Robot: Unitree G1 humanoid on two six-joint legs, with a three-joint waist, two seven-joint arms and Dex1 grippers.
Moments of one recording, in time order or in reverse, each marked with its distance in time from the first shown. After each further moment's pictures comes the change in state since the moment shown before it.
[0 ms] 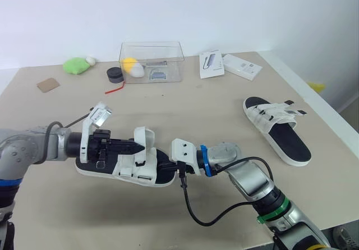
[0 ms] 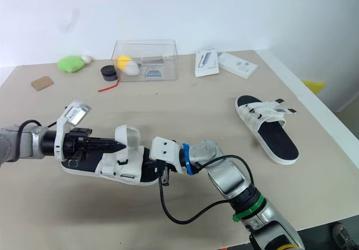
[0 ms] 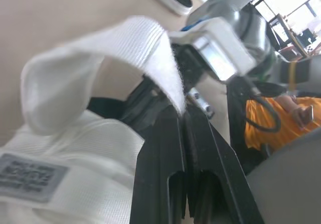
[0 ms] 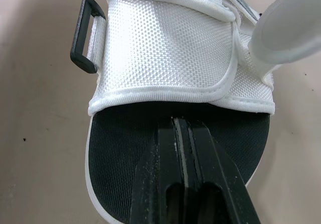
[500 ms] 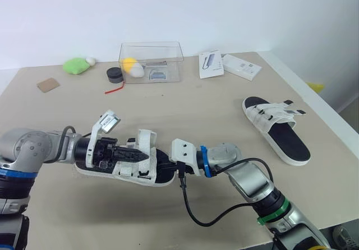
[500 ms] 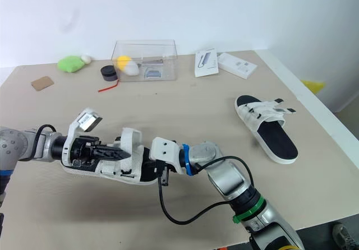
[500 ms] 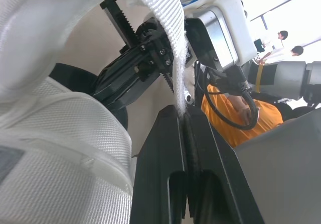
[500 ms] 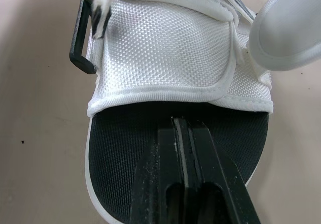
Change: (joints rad) left arm -0.043 -0.066 -0.052 0.107 0.036 0.161 -0.105; right arm 0.011 0.000 0.000 -0.009 -0.001 0.000 -0.020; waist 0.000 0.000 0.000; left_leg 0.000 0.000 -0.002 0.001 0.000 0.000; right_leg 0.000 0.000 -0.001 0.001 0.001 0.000
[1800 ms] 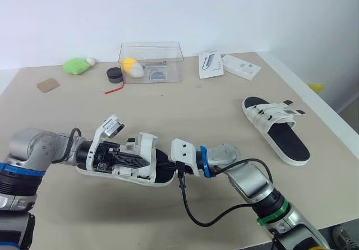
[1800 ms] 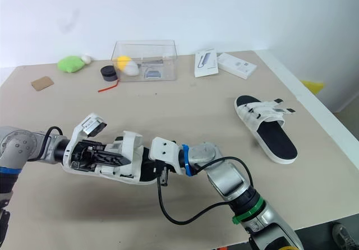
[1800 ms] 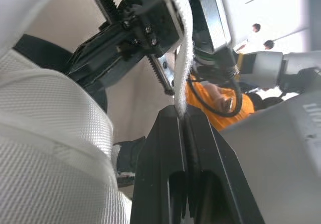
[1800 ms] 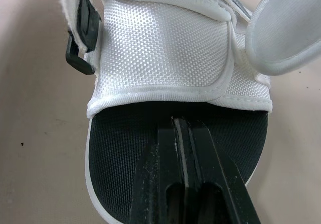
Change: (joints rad) left arm -0.025 -0.040 -0.051 0.069 0.113 0.042 -0.176; right arm 0.005 0.007 0.002 -0.003 0.000 0.008 -0.020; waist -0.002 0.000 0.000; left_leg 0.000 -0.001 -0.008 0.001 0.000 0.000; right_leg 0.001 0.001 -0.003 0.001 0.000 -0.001
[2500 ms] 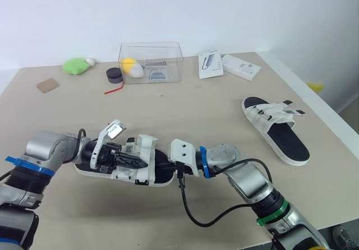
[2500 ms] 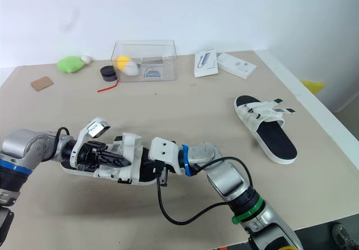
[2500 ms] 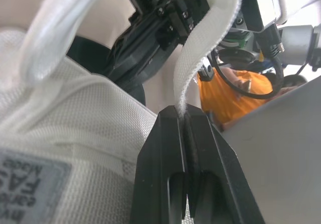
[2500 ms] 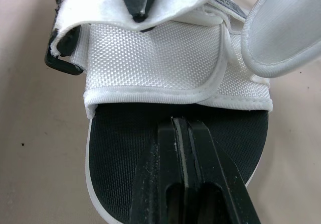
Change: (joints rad) left arm -0.019 0.004 -0.164 0.095 0.248 -0.313 -0.219; right arm 0.000 0.002 0.002 -0.002 0.000 0.002 -0.003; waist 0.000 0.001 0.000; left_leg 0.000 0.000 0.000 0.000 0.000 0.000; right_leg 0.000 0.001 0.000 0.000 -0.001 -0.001
